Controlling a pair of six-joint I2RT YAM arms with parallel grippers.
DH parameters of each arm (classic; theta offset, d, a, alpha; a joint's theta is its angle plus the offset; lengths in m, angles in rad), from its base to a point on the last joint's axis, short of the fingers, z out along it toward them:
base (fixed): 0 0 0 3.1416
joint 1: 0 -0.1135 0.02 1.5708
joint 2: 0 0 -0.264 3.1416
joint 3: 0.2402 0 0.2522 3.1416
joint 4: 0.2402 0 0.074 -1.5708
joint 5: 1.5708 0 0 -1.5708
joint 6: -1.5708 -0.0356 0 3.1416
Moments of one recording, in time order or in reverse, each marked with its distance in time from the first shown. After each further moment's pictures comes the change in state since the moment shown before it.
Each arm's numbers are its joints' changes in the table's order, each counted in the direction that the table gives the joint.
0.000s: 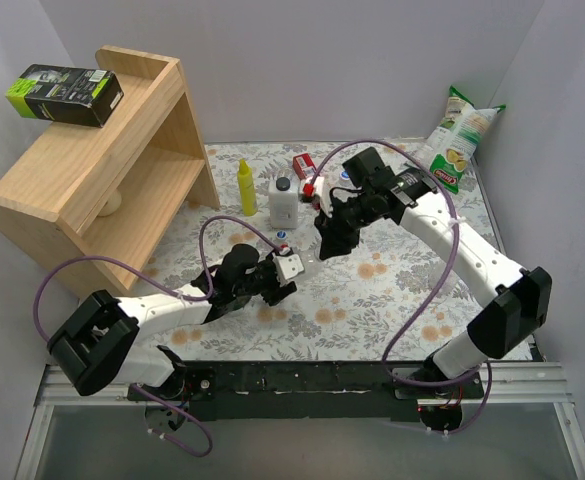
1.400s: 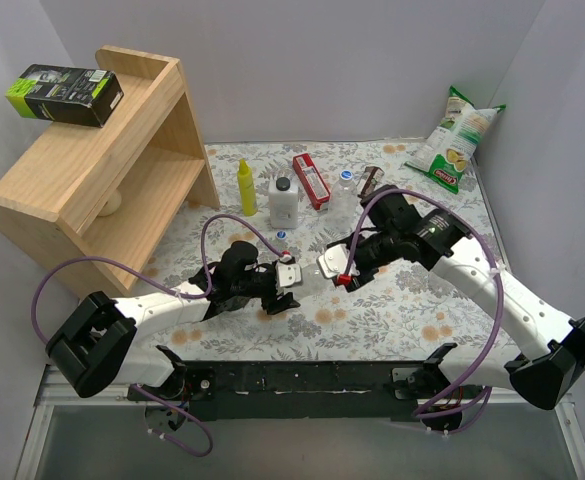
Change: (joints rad) left arm -0.015 -0.004 0.021 0.087 0.284 -0.062; right arm -0.043 -0.300 -0.267 -0.042 -0.052 0.645
